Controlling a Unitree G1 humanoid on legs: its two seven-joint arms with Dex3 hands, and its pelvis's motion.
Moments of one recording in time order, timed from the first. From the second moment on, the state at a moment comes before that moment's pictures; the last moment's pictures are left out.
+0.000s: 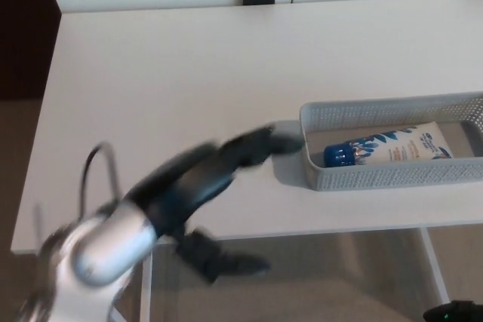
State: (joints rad) left_arm 0.07 0.37 -0.27 -0.56 0.34 0.38 -0.56; right_arm -0.16 -0.38 0.13 1.22 -0.23 -0.24 0.01
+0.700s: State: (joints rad) left_arm 0.80 0.50 0.07 -0.20 0.26 0.08 -0.53; right_arm -0.01 -0.38 0.11 1.25 -0.23 -0.24 0.01
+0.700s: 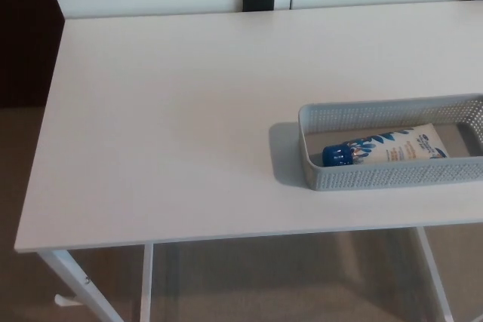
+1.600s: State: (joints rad) left_arm 0.24 0.54 0.11 0.98 0.27 -0.03 -0.26; right_arm 0.01 -0.38 0.03 1.25 -0.22 -0.25 0.01
